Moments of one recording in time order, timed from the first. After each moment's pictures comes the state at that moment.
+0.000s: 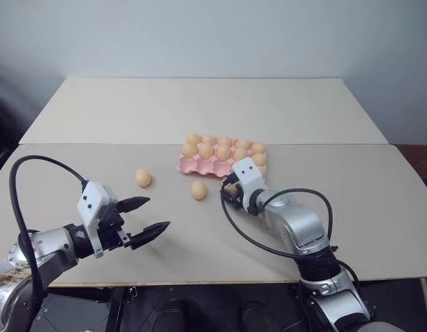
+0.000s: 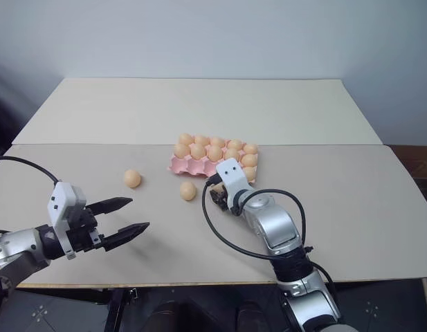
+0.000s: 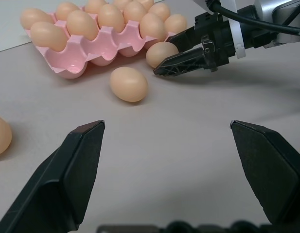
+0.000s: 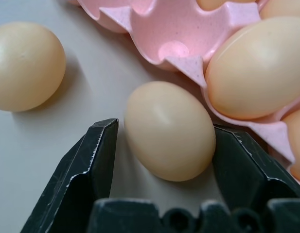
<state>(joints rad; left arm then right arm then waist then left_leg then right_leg) 0.15 0.81 0.37 -0.64 -0.79 0.70 -0.72 -0.56 -0.18 0.25 -0.17 0.11 1.02 0.22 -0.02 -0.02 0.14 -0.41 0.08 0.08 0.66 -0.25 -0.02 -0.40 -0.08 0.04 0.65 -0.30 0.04</state>
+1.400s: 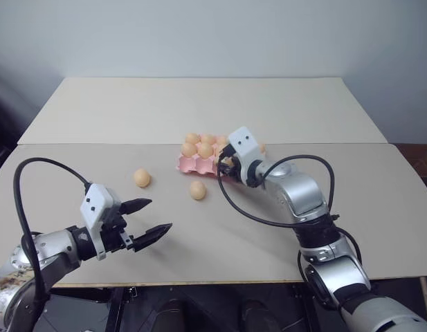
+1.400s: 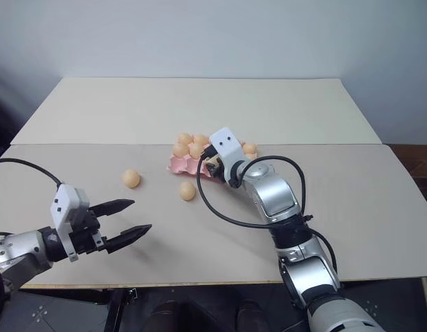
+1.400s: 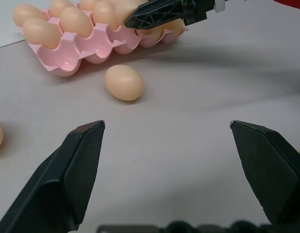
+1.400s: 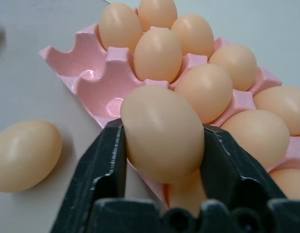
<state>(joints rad) 0.16 0.80 0.36 -0.66 -0.79 0.70 -0.70 -0.80 -0.22 0.23 0.01 0.11 0.93 0.35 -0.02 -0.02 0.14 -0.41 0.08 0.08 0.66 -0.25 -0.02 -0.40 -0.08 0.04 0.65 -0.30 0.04</state>
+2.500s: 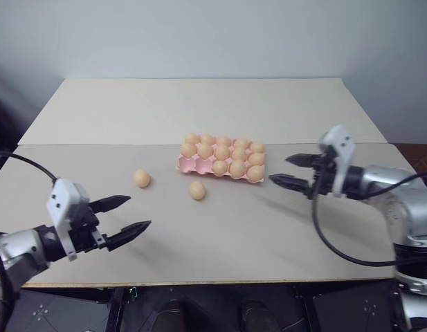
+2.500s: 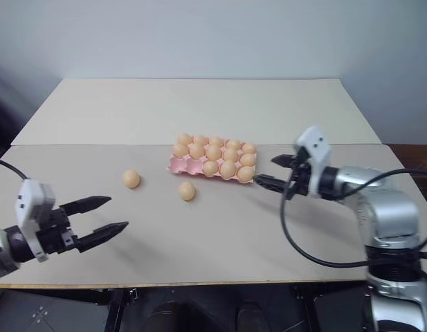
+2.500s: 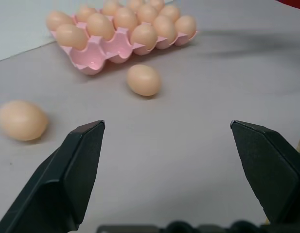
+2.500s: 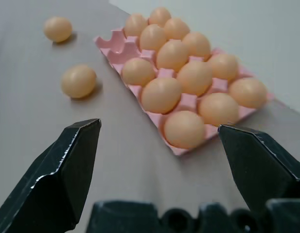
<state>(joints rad) 0.23 0.90 0.58 -0.61 -0.87 0.71 -0.83 -0.48 -0.77 -0.18 -0.22 0.46 0.83 0.95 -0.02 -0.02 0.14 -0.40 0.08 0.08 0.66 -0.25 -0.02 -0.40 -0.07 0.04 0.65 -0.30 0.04</state>
